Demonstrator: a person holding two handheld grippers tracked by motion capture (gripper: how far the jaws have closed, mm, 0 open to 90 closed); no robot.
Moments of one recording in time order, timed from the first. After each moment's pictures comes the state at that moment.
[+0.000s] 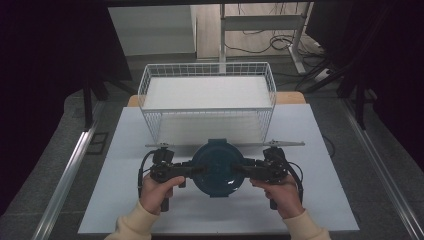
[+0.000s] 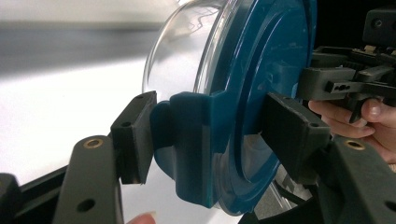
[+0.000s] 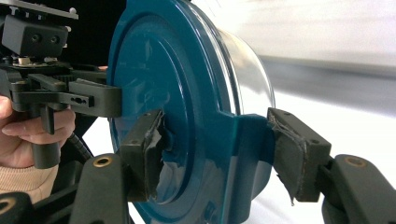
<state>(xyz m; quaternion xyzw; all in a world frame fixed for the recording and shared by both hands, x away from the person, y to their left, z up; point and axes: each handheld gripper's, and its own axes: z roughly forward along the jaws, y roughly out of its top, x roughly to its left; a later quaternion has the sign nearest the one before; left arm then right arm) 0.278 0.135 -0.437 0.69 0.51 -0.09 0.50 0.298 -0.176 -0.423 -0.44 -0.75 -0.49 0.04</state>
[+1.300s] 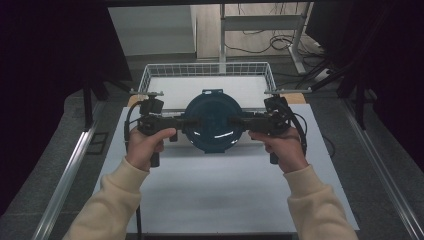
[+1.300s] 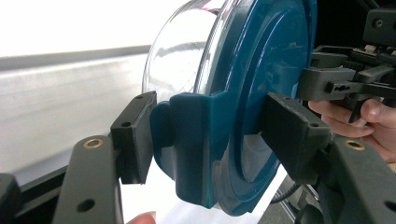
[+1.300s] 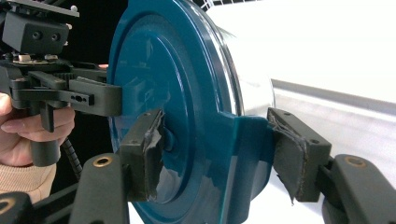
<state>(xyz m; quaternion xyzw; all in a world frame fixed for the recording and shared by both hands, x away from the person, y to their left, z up) 0.331 0.154 -0.319 0.70 0.48 -0.03 0.53 0.355 -0.158 -0.311 -0.40 -0.75 -0.53 0.00</state>
